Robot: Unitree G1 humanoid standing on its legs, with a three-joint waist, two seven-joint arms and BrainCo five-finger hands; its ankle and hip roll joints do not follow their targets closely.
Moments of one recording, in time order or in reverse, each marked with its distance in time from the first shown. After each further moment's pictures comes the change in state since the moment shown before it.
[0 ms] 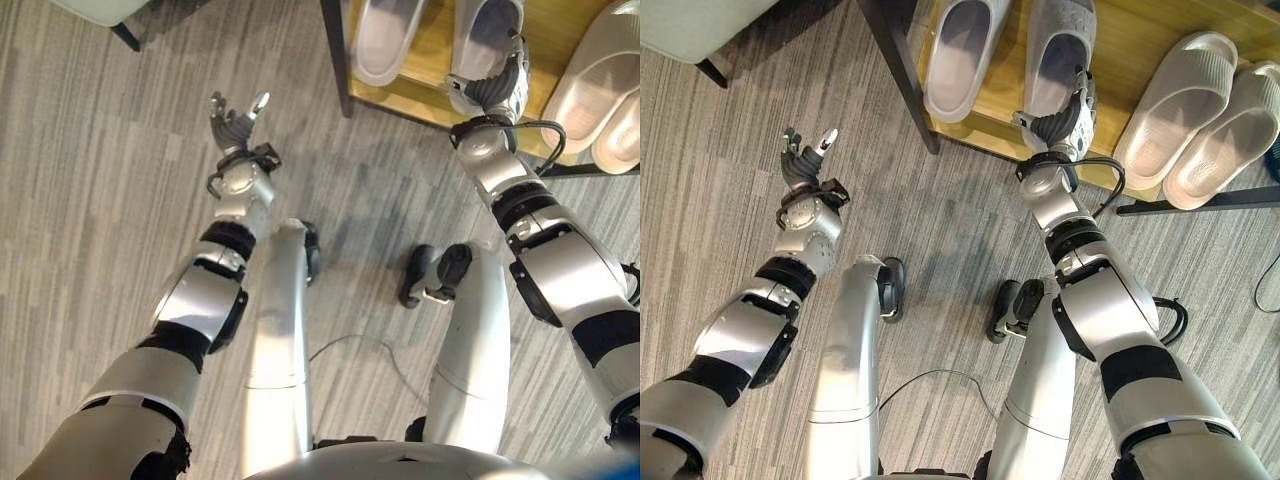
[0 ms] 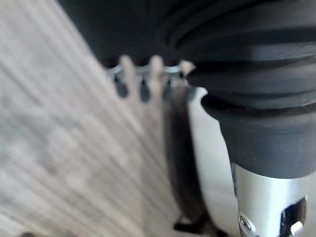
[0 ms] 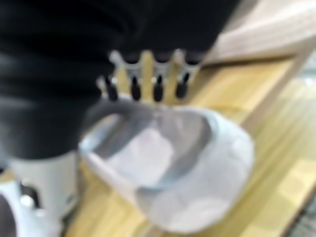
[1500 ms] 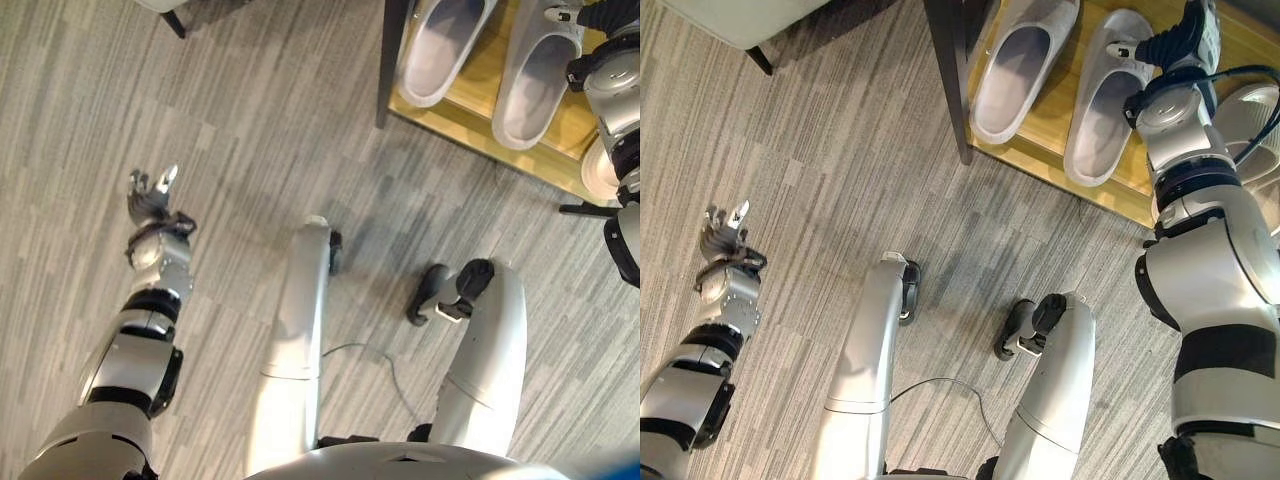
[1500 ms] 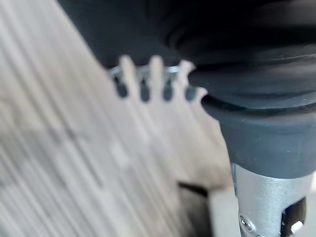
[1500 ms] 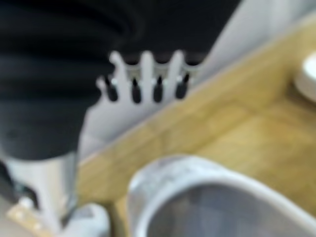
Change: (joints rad) left arm 0.457 0.240 0.131 -0.019 -0.238 0.005 -0.263; right arm -0.230 -0.352 0.252 0.193 0.096 -0.052 0.325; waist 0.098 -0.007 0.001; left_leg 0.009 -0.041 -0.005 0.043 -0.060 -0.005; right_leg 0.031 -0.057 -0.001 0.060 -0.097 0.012
